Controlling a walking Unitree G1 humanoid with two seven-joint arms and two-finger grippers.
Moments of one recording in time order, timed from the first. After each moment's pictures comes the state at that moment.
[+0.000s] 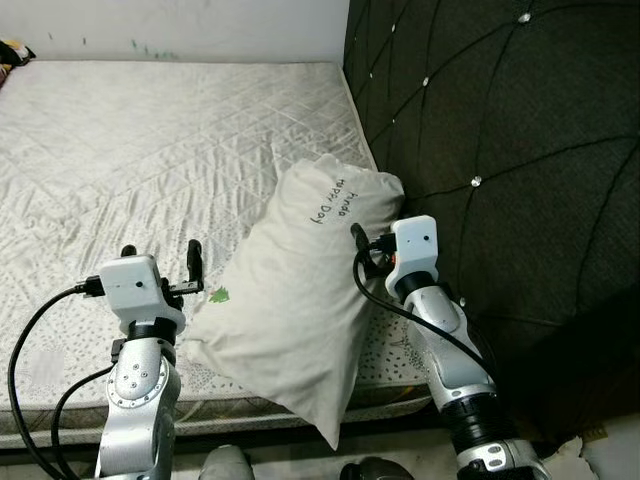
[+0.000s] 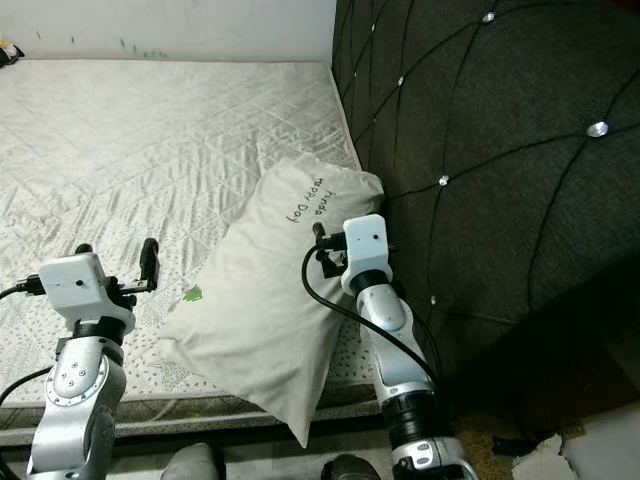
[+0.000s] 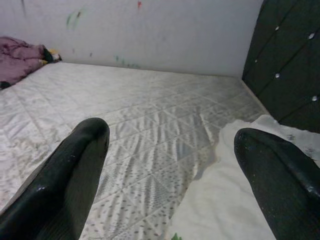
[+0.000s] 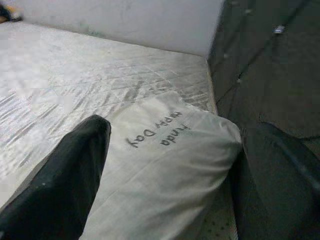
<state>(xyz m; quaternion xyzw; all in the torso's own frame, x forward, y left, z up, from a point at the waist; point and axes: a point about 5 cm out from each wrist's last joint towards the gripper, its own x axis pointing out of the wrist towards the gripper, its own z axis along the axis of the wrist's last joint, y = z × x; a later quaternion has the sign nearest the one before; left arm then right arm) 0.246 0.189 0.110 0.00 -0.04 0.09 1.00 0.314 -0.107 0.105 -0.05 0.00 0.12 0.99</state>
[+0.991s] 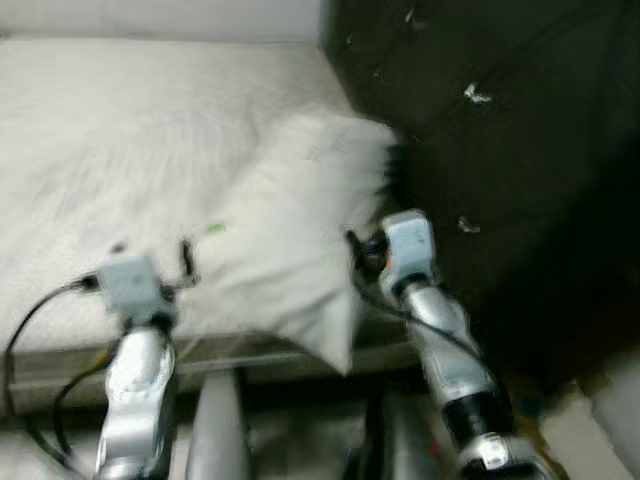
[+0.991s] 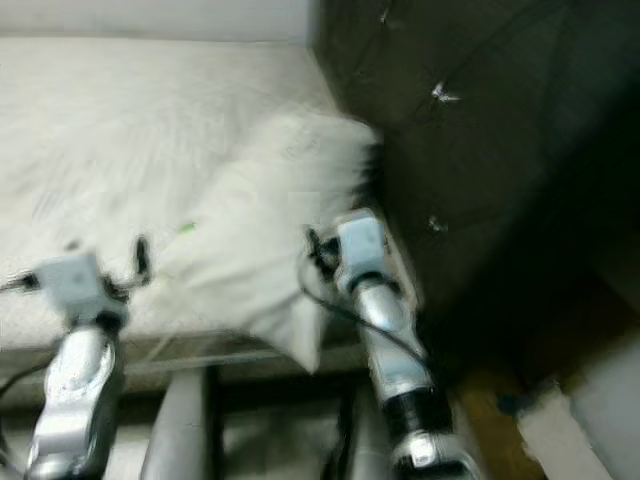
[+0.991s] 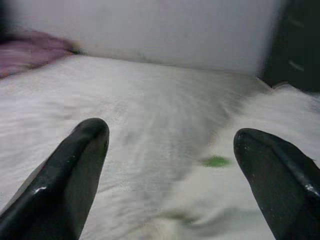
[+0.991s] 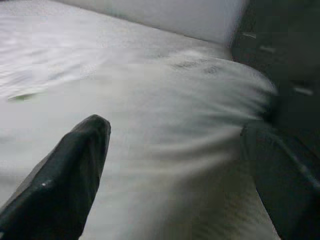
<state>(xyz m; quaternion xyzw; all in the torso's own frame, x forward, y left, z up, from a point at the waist) 0.250 0.194 0.120 0.01 -0.06 0.13 0.99 0.323 -0.103 0.113 -0.06 -0.01 0.15 0.99</state>
